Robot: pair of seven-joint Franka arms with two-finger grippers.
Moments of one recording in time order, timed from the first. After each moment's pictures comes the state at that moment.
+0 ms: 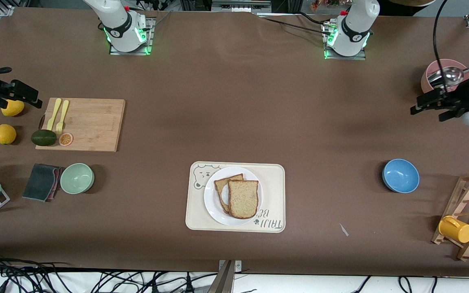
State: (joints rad) left arm 0.00 0.04 0.12 -1.64 -0.20 1.60 0.20; right arm 0.01 0.02 -0.06 -1.64 0.02 1.65 -0.07
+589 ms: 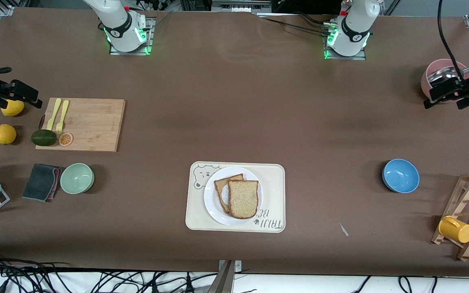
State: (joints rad) left arm -0.01 0.05 0.04 -1.52 -0.07 1.54 -0.01; right arm 0.01 0.02 -0.06 -1.64 0.02 1.65 -0.07
